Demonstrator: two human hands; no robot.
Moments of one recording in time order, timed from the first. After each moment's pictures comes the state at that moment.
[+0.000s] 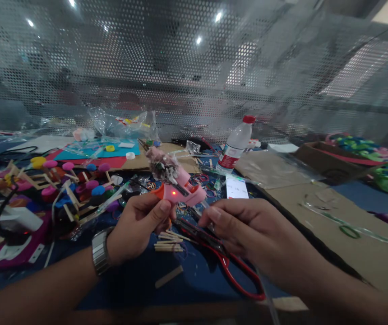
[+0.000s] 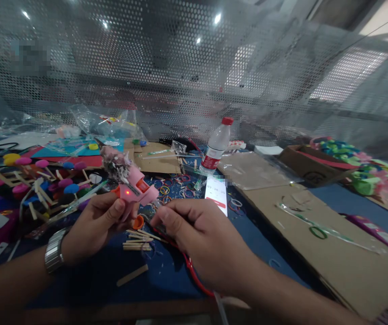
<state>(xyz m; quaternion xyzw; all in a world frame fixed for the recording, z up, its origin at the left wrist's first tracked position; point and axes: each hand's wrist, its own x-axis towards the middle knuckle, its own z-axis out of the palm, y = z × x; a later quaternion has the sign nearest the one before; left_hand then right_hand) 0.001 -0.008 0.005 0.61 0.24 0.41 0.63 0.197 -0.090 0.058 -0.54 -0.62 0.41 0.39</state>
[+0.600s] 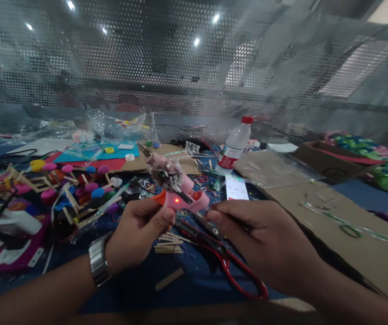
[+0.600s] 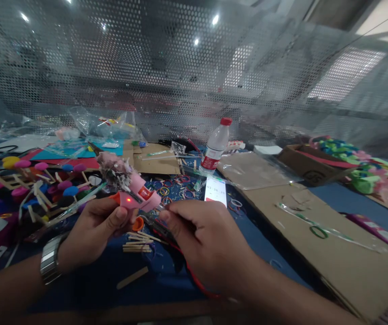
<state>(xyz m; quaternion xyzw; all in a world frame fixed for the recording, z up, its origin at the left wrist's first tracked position) -0.001 -0.014 0.007 0.64 0.29 0.40 0.59 0.207 -0.091 0.059 -0.55 -0.76 0.10 0.33</state>
